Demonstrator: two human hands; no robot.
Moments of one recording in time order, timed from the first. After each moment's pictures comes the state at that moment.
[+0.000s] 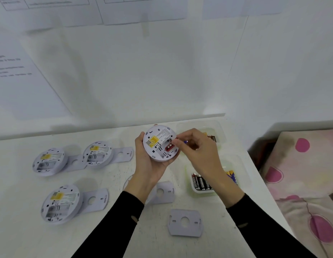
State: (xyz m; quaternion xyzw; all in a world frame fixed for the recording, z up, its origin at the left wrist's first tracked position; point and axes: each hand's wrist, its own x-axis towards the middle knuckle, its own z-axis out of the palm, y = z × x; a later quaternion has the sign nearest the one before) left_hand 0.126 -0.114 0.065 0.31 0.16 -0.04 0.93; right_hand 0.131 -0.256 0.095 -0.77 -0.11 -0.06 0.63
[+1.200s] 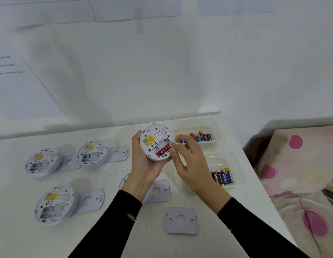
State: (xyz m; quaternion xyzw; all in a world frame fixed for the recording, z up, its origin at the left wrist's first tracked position) left_hand 0.127 -0.115 0.062 0.29 0.14 -0.07 0.94; right_hand 0.128 -0.257 0.037 -0.84 -0.25 -0.26 0.41
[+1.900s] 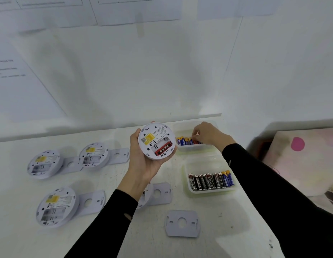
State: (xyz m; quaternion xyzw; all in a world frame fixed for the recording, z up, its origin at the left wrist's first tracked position) left_hand 0.134 -0.108 0.071 0.26 0.13 -0.09 0.95; right_hand 0.270 -0.307 0.046 -0.97 -0.11 0.14 0.15
